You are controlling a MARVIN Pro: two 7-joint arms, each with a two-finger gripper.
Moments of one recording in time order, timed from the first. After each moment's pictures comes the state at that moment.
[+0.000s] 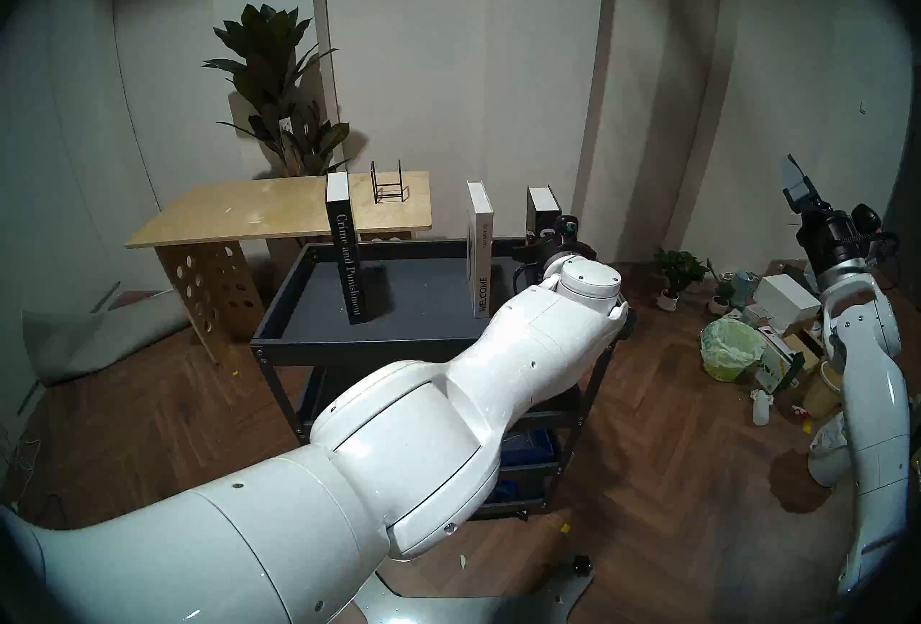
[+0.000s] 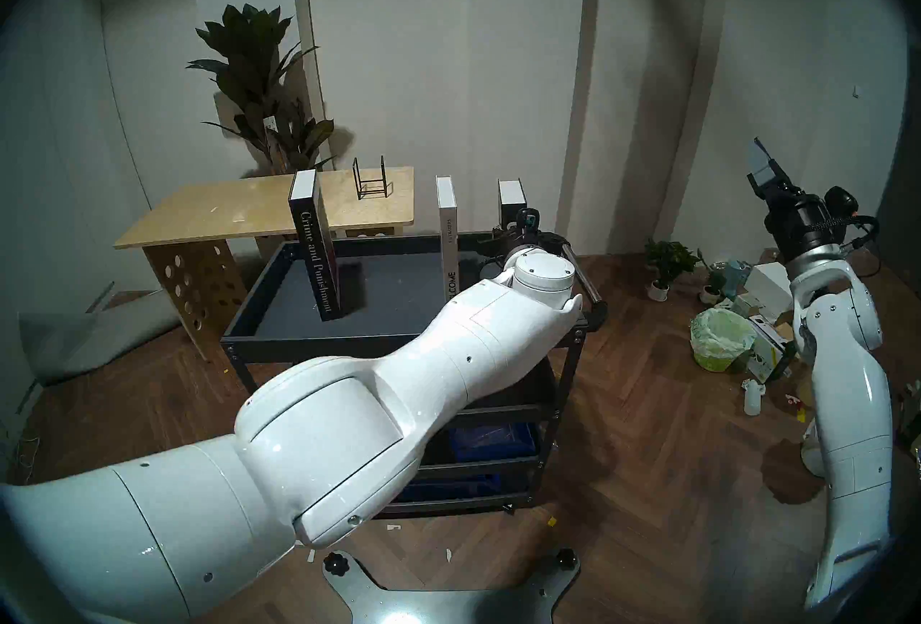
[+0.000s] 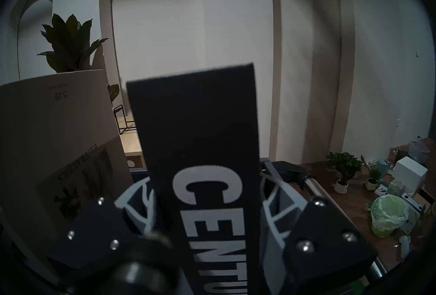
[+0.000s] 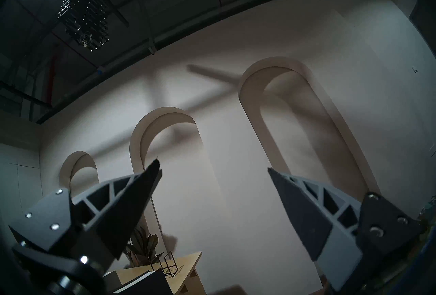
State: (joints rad) left arm 0.62 -2.00 -0.75 -0.51 -0.50 0.04 0.77; right arm -1.61 -0.89 2.01 -1.71 1.23 -0.02 0.32
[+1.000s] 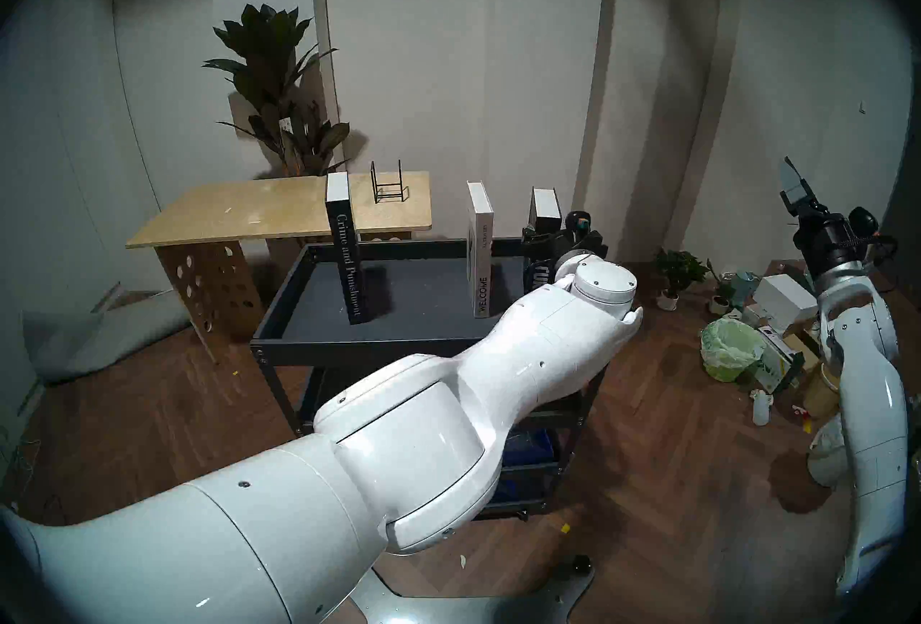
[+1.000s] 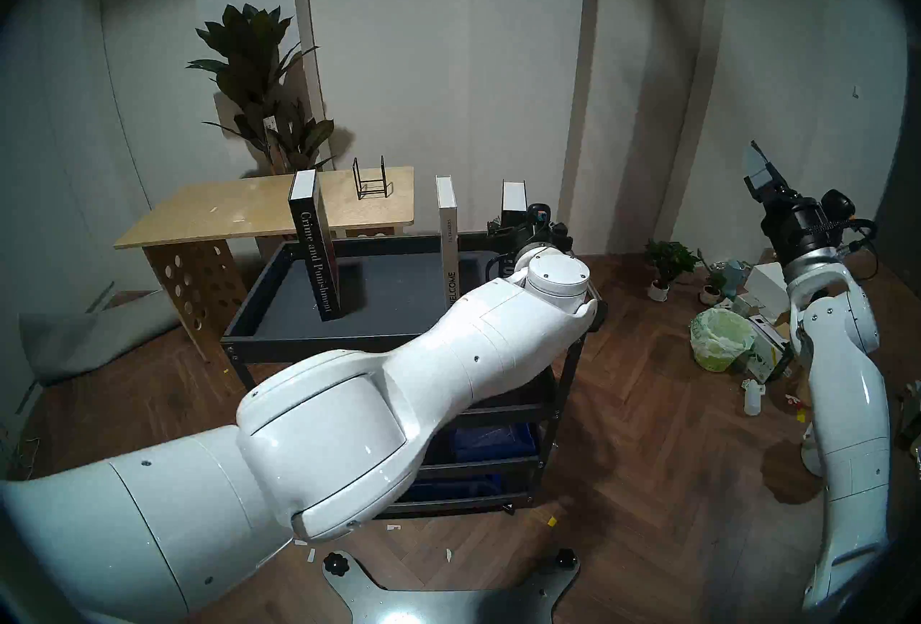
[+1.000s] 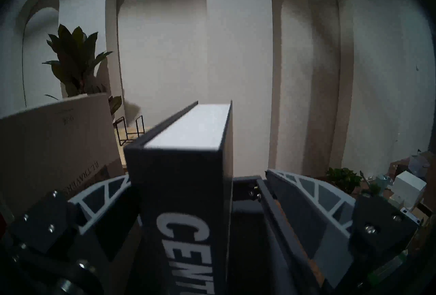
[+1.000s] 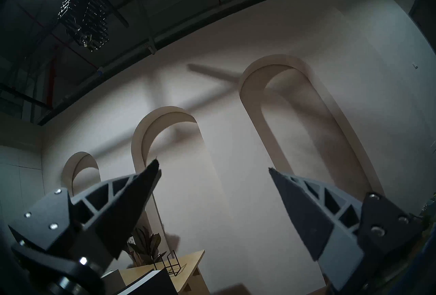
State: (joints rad) left arm 0.59 -2.00 -0.60 -0.56 -0.58 -0.05 0.87; right arm -1.60 -0.89 1.99 -1.70 1.24 -0.02 0.32
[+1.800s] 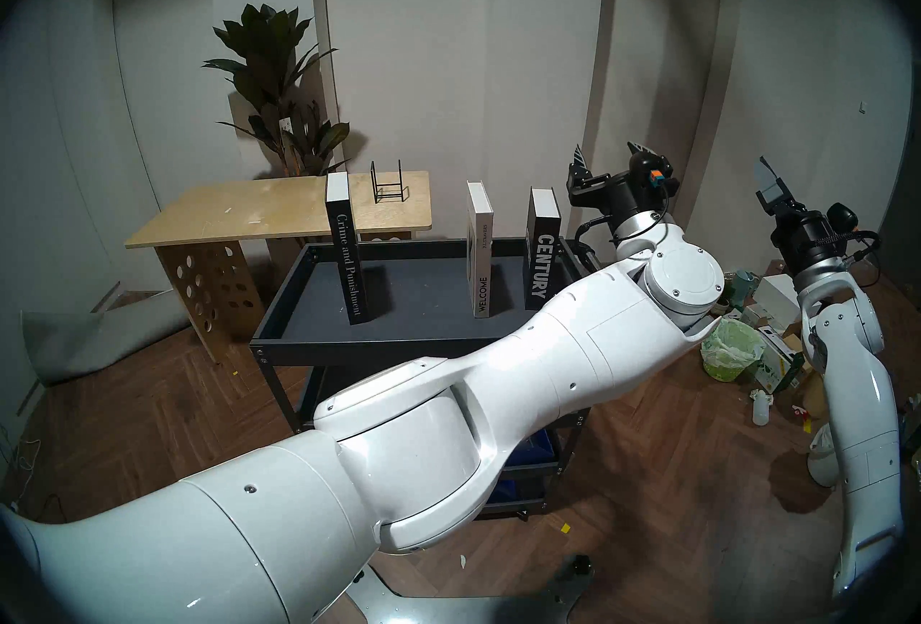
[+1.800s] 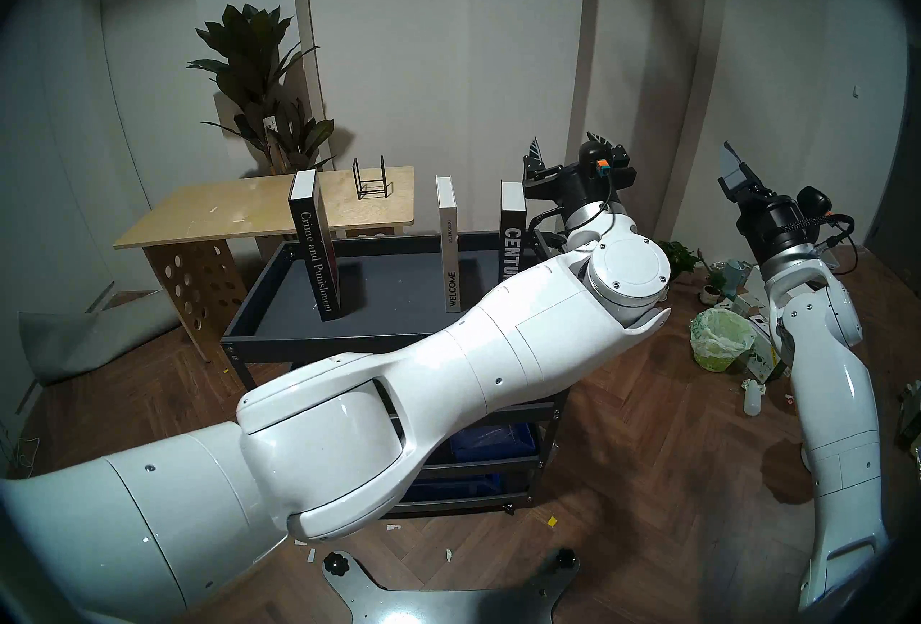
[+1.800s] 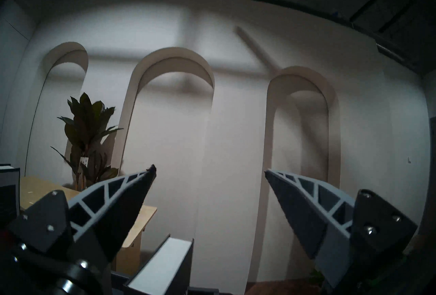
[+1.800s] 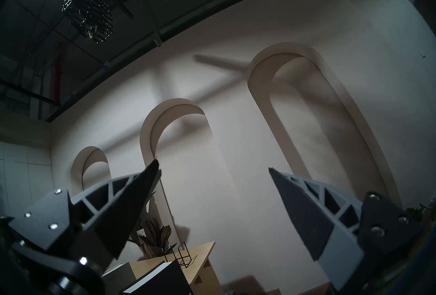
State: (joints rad) left arm 0.59 -1.95 -0.46 -0.91 -0.38 -0.16 1.19; right arm -1.55 -0.89 1.90 -1.69 1.23 -0.02 0.32
